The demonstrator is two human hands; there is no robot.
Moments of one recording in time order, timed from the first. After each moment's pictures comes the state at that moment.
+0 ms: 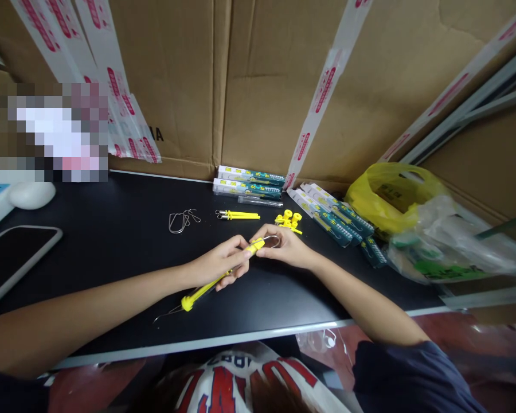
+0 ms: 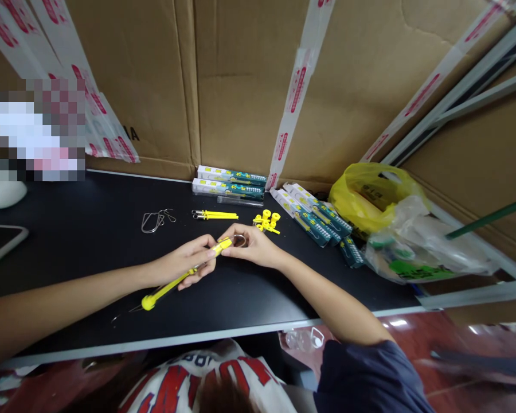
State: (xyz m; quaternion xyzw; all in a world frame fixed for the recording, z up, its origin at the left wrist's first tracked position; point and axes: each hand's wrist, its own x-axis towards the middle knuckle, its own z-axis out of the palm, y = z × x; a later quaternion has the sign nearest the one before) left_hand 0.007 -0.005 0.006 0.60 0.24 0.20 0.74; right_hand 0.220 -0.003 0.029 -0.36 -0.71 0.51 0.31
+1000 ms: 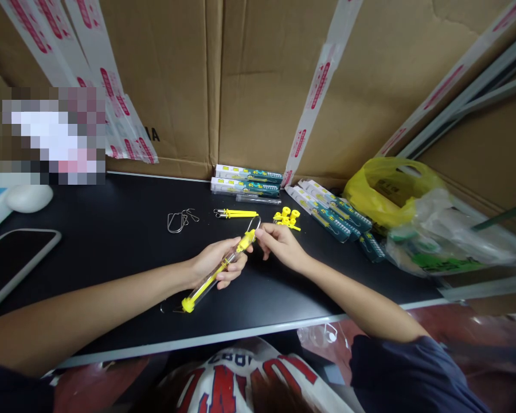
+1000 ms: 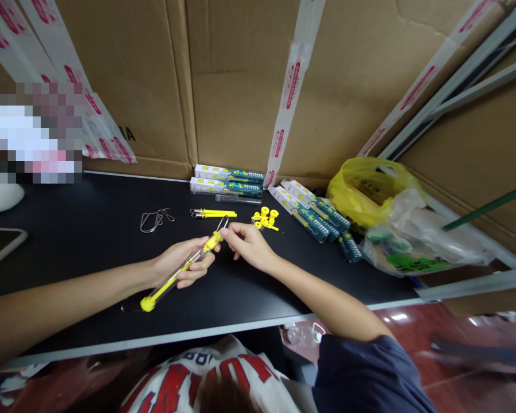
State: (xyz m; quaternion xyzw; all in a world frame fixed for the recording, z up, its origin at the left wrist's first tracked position) left_hand 0.010 0.003 0.000 0.40 0.18 0.16 0.88; right_hand 0.202 -0.012 0.026 -0.44 -0.67 0.46 0.37
